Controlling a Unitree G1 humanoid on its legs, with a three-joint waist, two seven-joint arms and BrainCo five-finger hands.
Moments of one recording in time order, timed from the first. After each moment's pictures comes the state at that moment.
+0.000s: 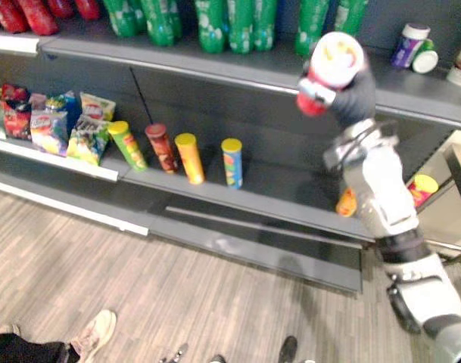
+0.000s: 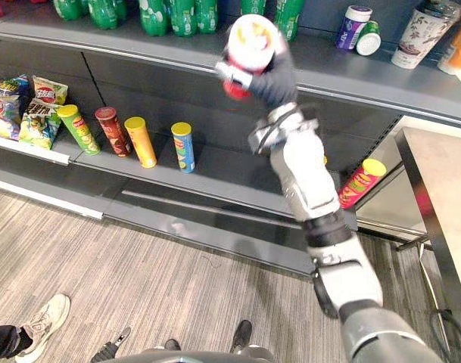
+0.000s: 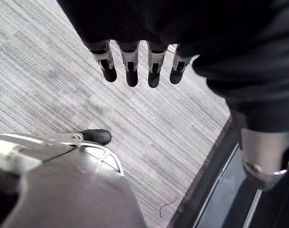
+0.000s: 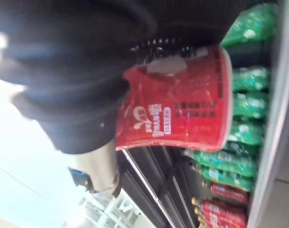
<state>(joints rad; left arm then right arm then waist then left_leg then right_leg) 0.13 0.10 0.32 1.15 -0.10 -0.10 0.08 -0.85 -0.40 0.17 0.10 0.49 -0.16 -0.04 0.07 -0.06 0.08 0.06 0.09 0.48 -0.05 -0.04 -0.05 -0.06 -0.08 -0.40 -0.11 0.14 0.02</state>
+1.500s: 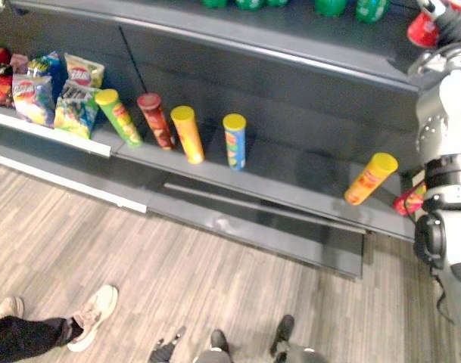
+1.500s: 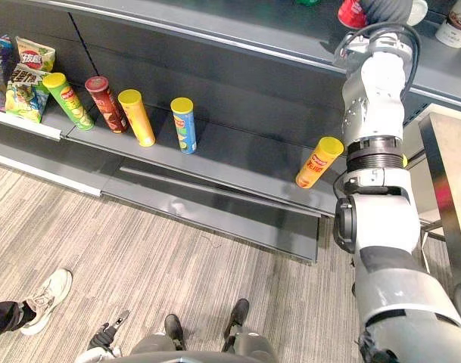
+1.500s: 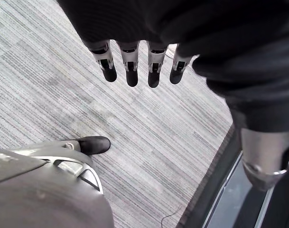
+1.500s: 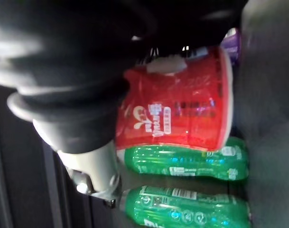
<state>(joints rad) 0.08 0.11 0.32 1.10 -0.11 -0.12 0.11 -1.21 -0.55 -0.11 0.77 0.39 -0.13 -0.17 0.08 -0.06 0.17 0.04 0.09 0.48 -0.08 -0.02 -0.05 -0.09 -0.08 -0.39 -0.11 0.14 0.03</state>
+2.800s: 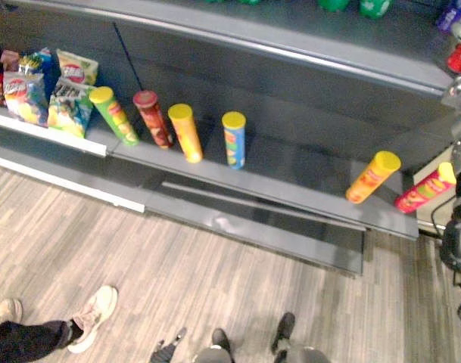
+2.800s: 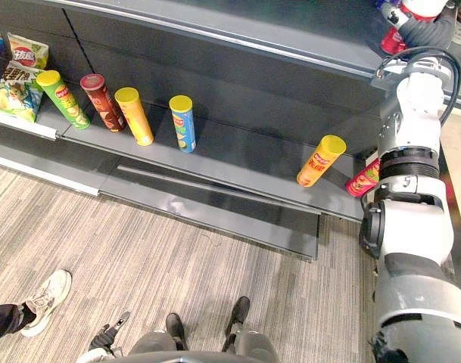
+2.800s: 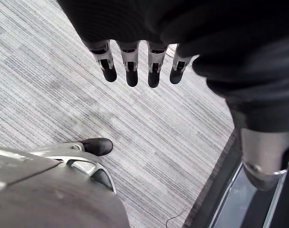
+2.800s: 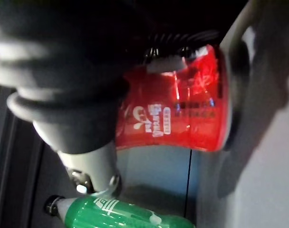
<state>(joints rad) 0.07 0.11 0.32 1.13 -0.10 -0.12 0.11 -1.18 -0.67 -0.15 0.90 0.31 -0.14 -0.16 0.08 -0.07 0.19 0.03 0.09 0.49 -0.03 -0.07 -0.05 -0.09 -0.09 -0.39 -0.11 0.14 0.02</state>
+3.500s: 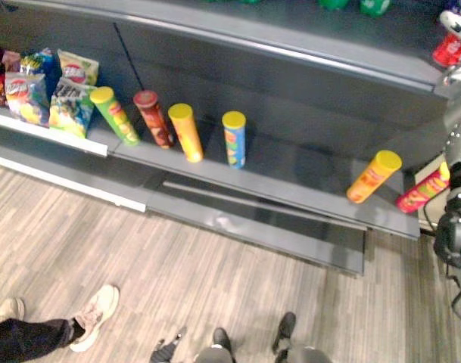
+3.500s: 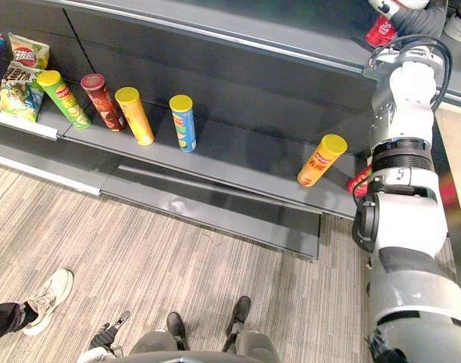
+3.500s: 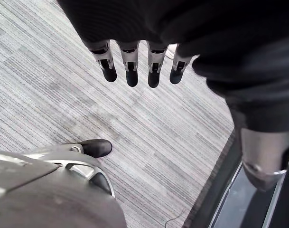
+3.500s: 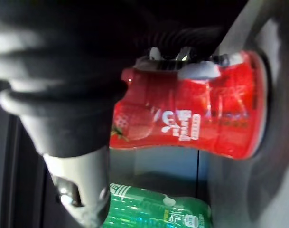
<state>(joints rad) 0.07 0.11 0.32 1.12 -0.10 -0.12 0.12 -1.24 -0.64 -0.15 0.91 0.32 -0.13 -0.17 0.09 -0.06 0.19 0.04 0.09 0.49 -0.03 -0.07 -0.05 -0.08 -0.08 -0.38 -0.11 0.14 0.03</state>
